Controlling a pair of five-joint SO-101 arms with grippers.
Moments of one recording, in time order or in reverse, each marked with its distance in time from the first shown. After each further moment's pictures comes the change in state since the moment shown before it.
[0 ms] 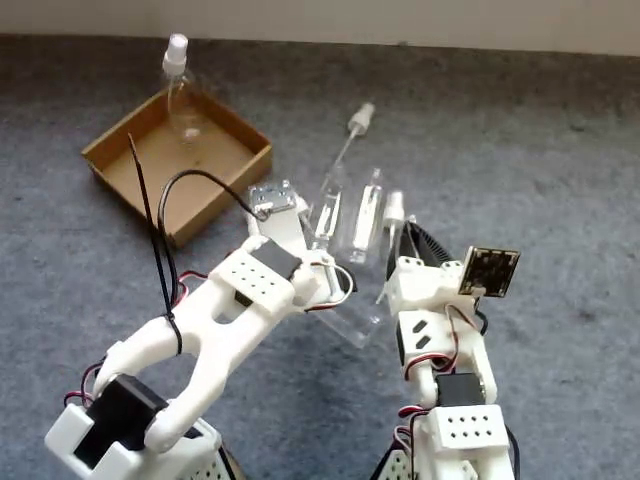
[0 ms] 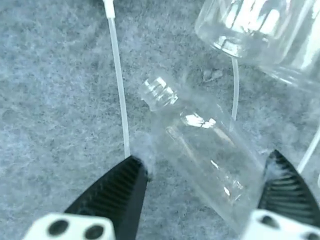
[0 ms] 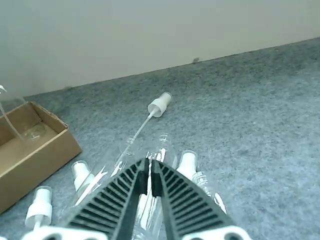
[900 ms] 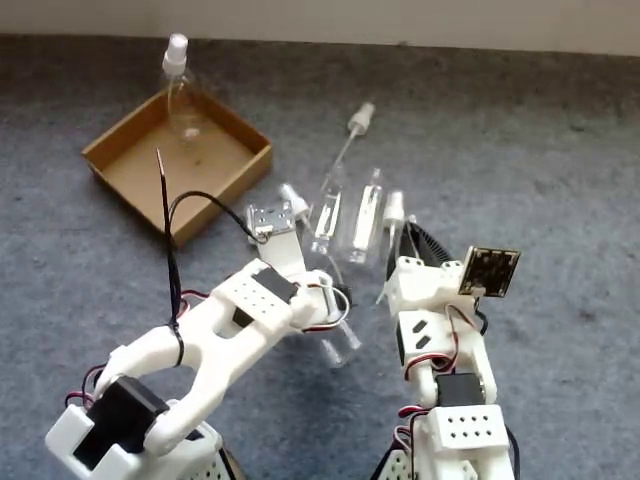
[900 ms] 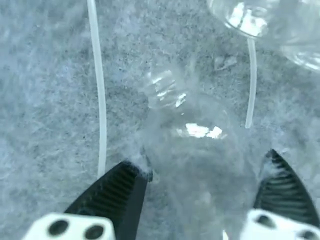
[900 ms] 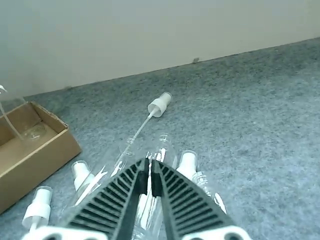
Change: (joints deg) left arm 1.8 0.0 9.7 -10.9 0.3; right arm 0.0 0.0 0.0 0.0 0.0
